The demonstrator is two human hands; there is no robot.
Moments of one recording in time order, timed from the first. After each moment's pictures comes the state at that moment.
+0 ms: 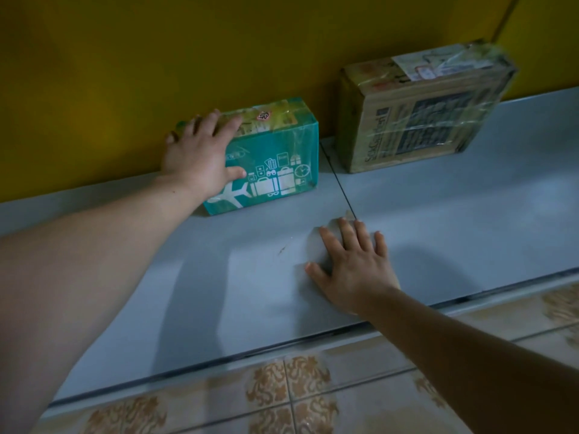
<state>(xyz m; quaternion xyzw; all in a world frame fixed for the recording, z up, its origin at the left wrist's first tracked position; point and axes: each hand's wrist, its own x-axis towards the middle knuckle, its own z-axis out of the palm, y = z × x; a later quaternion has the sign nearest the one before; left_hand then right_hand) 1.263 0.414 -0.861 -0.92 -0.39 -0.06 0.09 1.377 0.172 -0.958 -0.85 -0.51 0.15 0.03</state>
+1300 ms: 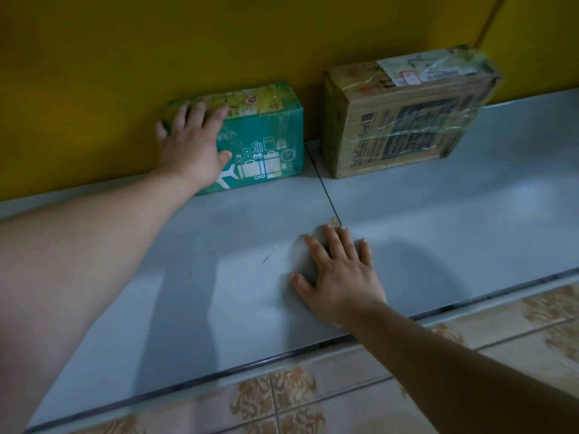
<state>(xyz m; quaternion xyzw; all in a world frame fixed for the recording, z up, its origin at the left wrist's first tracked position) 1.299 0.443 -0.878 -0.90 -0.41 -0.11 0.07 1.378 0.171 -0.957 -0.85 -0.50 0.17 0.05</state>
